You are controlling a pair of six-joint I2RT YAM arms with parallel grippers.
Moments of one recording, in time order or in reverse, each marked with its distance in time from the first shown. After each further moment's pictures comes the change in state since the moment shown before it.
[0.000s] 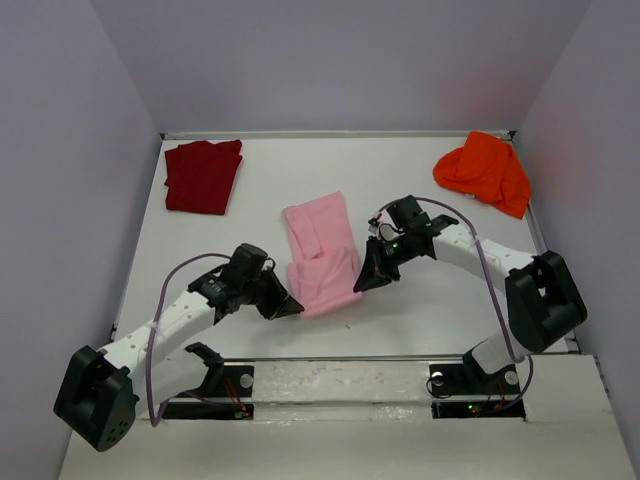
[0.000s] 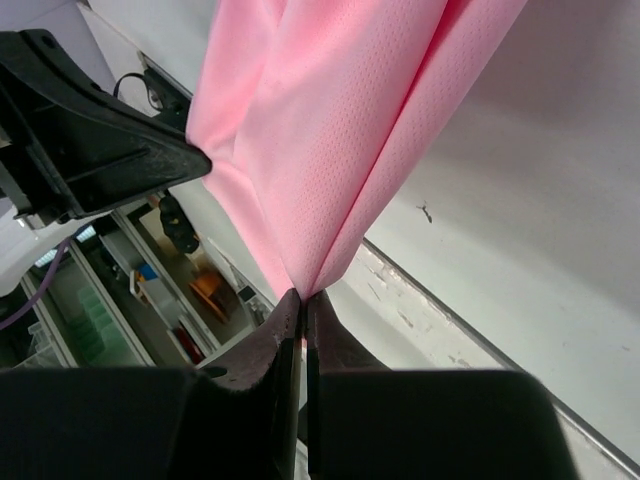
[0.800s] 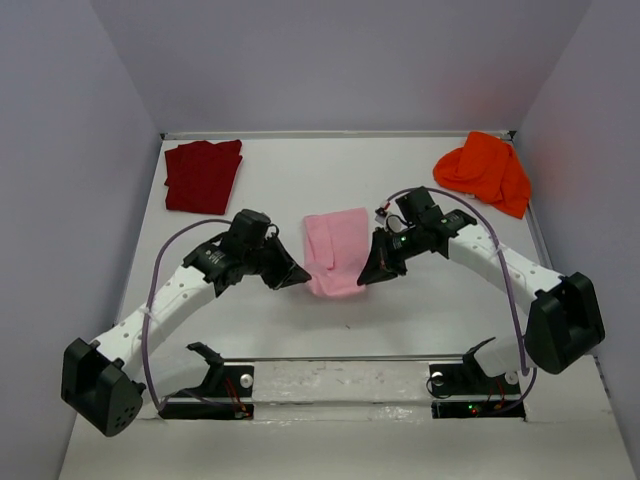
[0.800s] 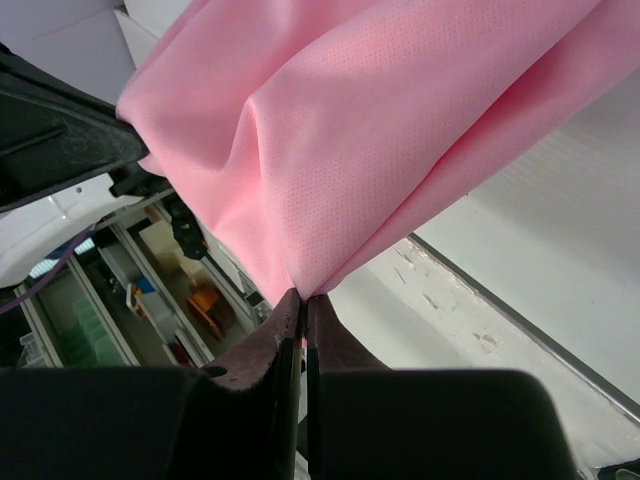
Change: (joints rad) left arm 0.002 0.063 0.341 -0.185 -0.034 0.042; right arm 0.000 -0.142 0.061 -0.124 0.024 0.024
